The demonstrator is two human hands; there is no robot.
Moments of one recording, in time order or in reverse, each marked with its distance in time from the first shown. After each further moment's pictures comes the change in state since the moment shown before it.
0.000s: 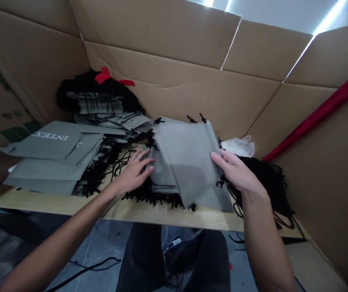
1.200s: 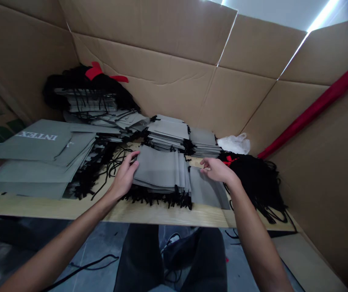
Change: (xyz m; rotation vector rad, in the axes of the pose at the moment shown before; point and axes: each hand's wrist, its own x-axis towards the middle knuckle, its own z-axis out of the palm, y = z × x) left_hand -0.014 -0.008 0.021 -0.442 0.255 -0.283; right_hand 0.047 0.085 -0.012 -0.854 -0.101 0.150
